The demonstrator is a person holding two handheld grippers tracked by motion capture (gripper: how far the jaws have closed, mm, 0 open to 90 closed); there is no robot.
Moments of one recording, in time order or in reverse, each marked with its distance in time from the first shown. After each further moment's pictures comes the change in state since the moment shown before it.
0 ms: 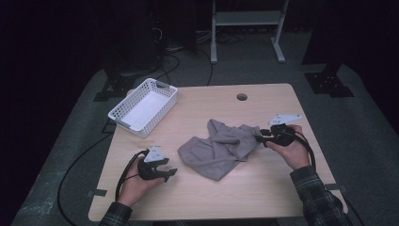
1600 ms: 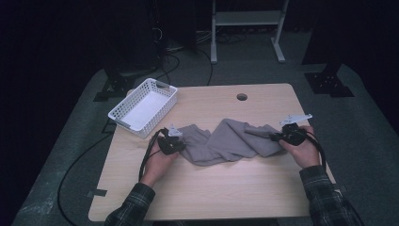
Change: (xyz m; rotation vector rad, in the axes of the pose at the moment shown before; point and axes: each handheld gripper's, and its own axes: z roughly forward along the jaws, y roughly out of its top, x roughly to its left) left arm 0.035 0.054 0.068 0.128 0.165 -0.017; right arm -0.041 -0.029 -0.009 0.115 -0.088 0.069
